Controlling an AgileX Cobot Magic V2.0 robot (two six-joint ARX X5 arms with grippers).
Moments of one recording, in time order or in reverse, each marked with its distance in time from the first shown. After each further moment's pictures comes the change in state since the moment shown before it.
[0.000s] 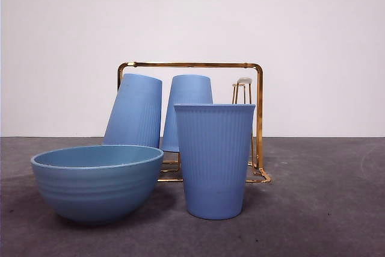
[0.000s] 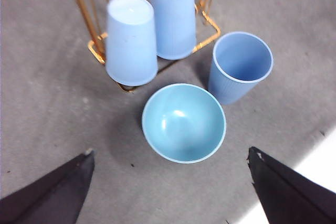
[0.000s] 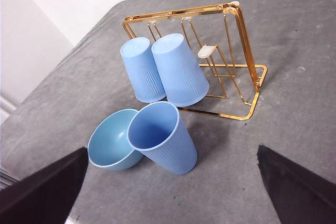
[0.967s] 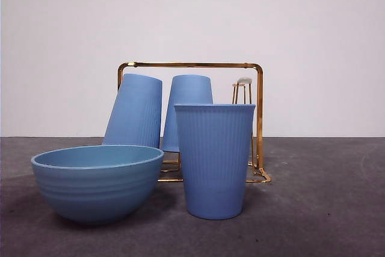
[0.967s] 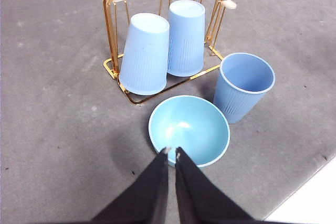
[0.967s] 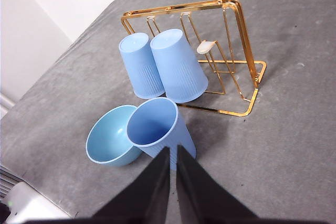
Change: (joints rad) left arm 0.023 -0.319 -0.222 0.087 -0.011 -0.056; right arm 0.000 0.000 0.000 -0.012 0.000 -0.005
